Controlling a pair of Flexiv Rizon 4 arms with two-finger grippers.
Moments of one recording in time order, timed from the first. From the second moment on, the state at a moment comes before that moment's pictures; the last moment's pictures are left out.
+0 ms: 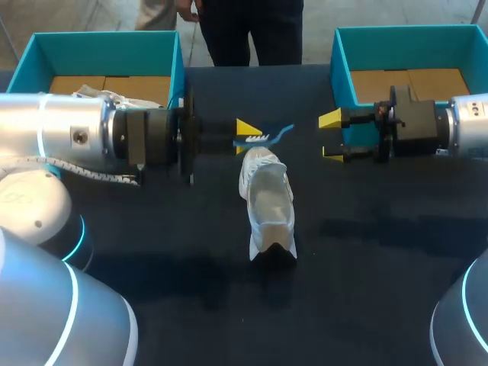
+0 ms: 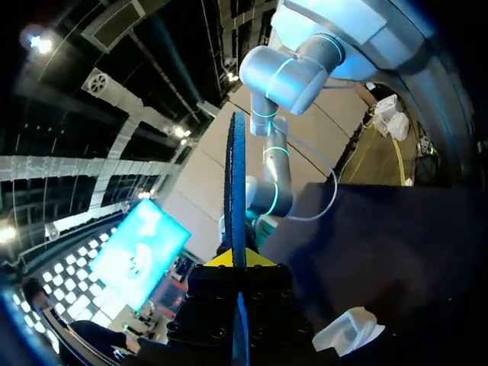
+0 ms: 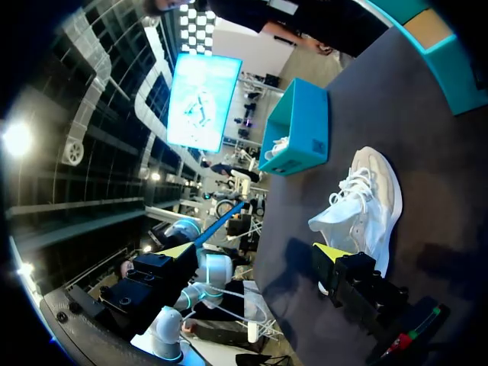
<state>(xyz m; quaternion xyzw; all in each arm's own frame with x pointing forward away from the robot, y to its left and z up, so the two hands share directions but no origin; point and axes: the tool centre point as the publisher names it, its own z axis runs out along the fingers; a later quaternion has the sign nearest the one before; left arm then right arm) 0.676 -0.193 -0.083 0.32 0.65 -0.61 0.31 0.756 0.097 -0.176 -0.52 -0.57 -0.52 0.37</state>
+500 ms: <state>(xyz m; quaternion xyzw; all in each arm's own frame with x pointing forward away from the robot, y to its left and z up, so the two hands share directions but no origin) 0.689 -0.181 -0.125 0.44 0.61 -0.54 0.38 0.756 0.098 -0.176 -0.52 -0.57 -0.52 0.37</state>
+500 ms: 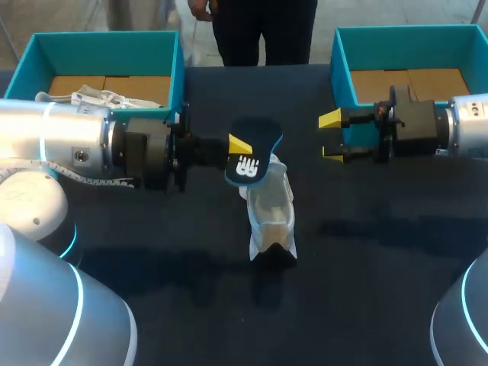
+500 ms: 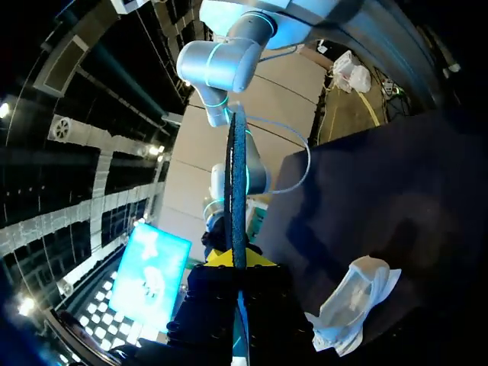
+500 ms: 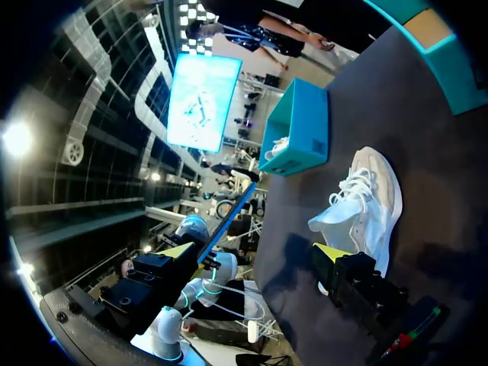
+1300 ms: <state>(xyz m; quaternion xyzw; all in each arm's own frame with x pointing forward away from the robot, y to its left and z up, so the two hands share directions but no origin) 0.711 -0.205 -0.151 0.52 0.54 -0.47 0.47 0.758 0.136 -0.159 -0.50 -0.58 -0.48 0.42</state>
